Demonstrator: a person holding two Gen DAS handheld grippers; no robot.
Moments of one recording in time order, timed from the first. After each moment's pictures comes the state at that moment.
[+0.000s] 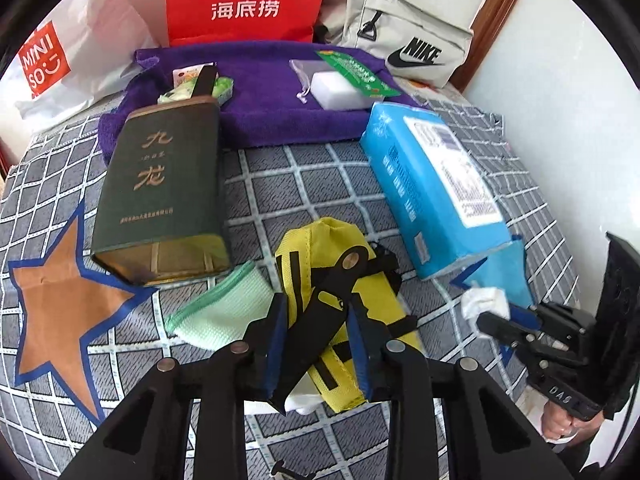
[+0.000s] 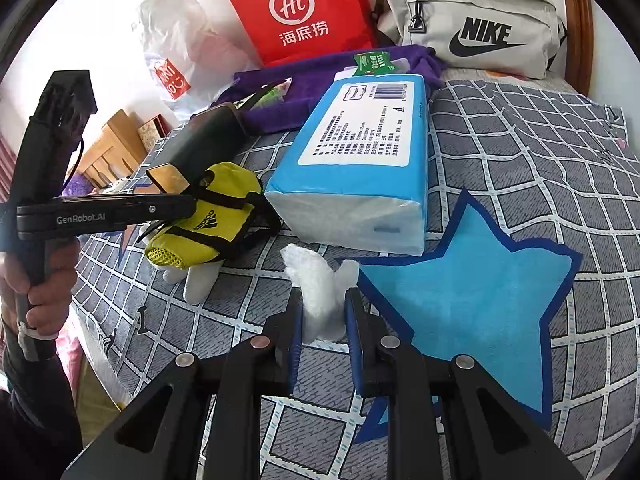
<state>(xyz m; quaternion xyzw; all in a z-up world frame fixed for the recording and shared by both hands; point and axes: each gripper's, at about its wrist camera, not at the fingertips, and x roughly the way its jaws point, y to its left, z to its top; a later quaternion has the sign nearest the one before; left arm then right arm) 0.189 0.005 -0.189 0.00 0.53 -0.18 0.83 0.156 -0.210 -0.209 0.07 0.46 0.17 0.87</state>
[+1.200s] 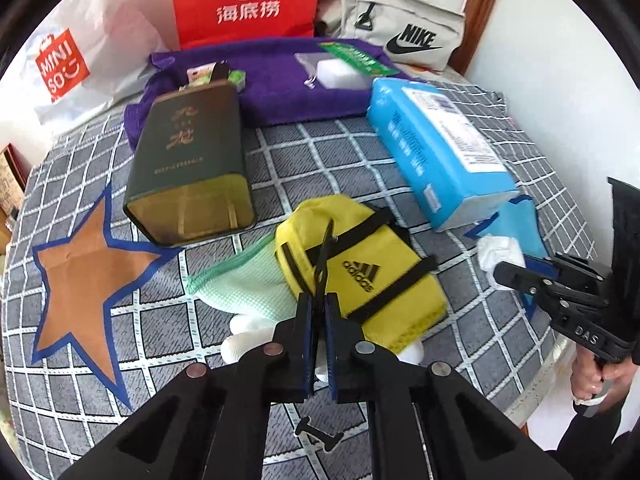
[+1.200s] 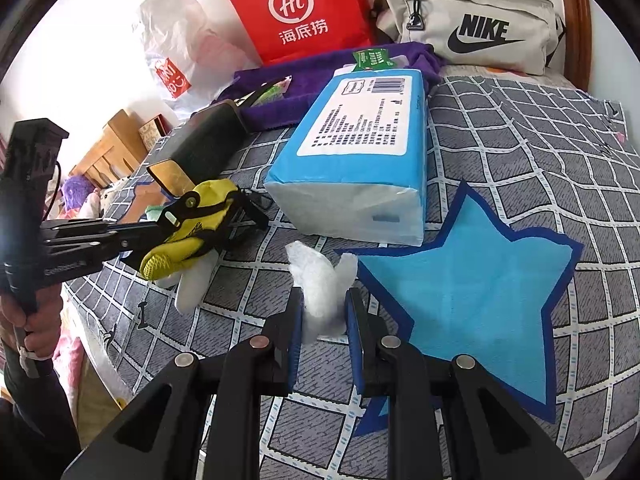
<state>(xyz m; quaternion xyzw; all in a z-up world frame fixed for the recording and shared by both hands) 0.157 0.018 -0.195 0.03 0.52 -0.17 0.84 0.153 -0.209 -0.214 0.07 0.46 0.17 0.87</state>
